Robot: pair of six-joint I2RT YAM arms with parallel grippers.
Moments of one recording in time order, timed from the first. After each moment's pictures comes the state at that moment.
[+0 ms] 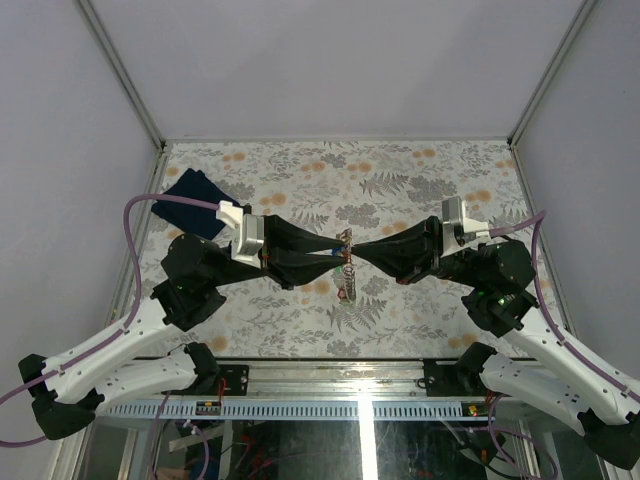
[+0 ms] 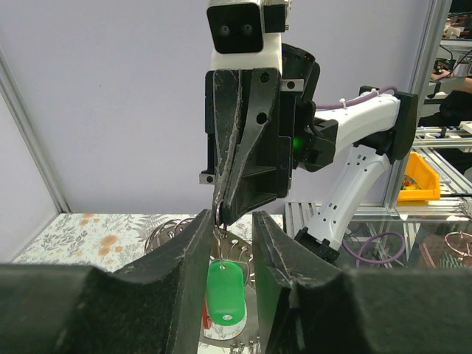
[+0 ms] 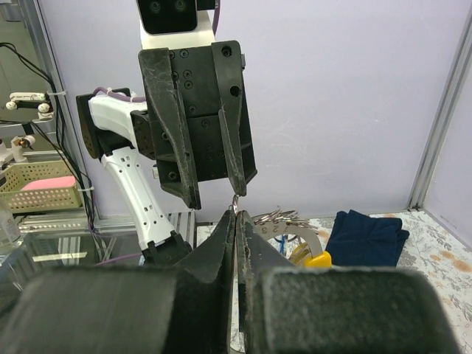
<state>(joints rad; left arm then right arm) -0.94 0.87 0.92 0.37 0.53 -0.16 0.78 0.77 0.80 0.46 -0.62 0.31</state>
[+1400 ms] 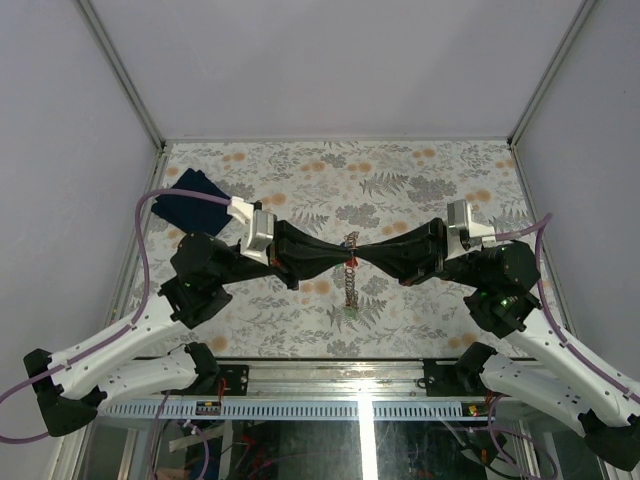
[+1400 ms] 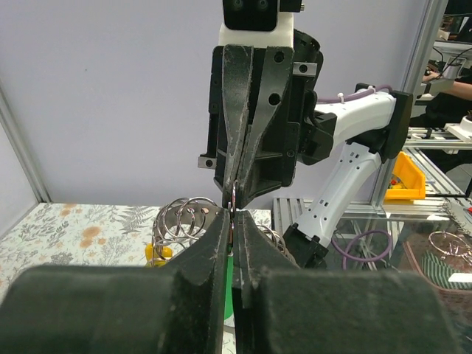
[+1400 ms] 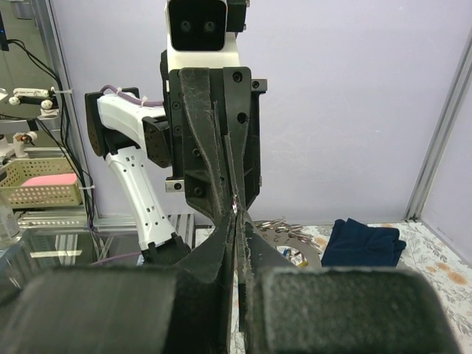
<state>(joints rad) -0.94 0.90 0.91 0.41 0.53 -0.20 0.78 0.75 0.80 0.47 -0.65 0.29</state>
